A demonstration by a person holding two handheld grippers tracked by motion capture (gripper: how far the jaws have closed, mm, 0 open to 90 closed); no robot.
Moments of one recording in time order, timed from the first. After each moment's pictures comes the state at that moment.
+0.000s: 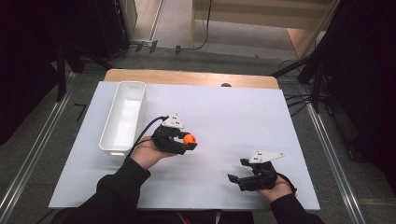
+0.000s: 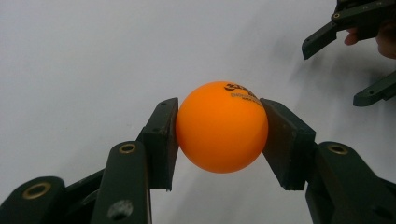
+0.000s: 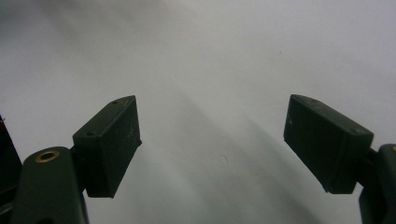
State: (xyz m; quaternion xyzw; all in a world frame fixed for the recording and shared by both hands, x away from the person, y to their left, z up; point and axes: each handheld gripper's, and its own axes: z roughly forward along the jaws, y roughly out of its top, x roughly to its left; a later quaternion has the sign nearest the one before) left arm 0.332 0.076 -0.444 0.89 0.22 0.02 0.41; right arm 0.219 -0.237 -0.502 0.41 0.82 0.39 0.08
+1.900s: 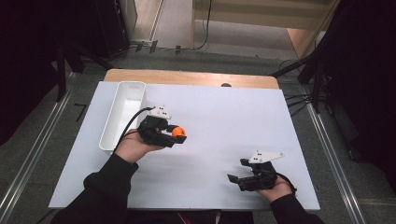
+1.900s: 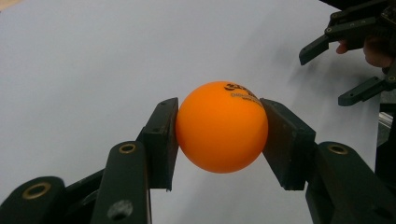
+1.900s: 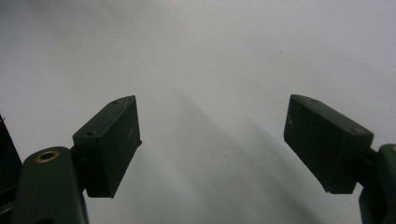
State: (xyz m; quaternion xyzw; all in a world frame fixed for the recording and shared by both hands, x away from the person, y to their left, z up) left arm 0.338 0.108 -0.407 0.88 0.24 0.02 0.40; right arm 0.219 -0.237 -0.502 0.41 0.82 0.39 0.08
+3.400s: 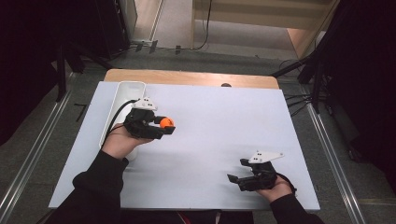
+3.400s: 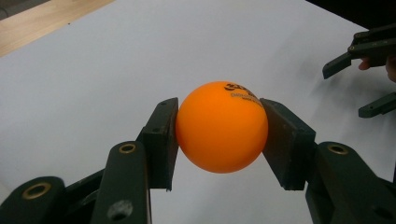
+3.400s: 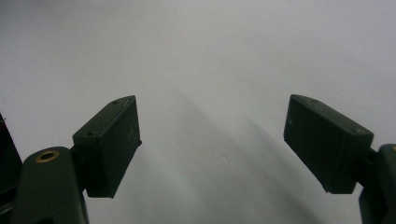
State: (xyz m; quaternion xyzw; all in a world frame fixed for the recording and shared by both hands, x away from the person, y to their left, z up) left arm 0.344 0.137 -0.386 0.87 0.28 0.06 0.41; right arm 0.219 -0.237 -0.502 0.41 0.82 0.39 0.07
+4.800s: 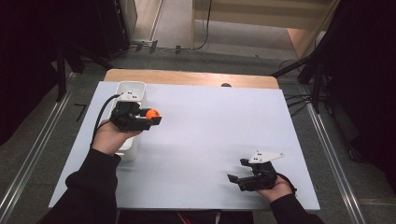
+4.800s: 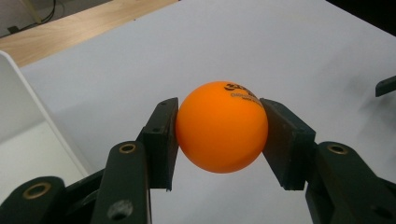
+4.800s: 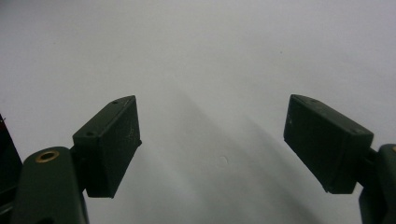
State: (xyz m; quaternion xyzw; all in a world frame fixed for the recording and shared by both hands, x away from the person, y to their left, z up) left arm 0.358 0.168 -0.382 0.84 0.34 0.10 0.41; right arm 0.219 -0.237 -0.502 0.41 0.82 0.39 0.08
